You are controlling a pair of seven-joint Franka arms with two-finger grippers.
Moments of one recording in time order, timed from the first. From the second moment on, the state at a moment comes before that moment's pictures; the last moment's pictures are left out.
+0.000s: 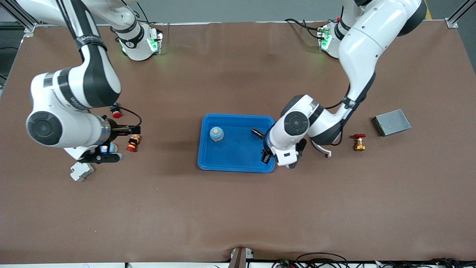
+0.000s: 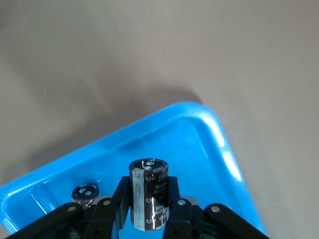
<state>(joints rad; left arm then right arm) -0.21 0.79 -0.49 -1.52 0.27 2.27 -1.80 0.20 0.40 -0.05 -1.49 0.05 1.53 0.09</state>
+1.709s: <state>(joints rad) 0.01 0.41 -0.35 -1.42 0.27 1.92 -0.99 -0.06 0.36 -0.05 -2.07 -0.01 2.39 -0.45</state>
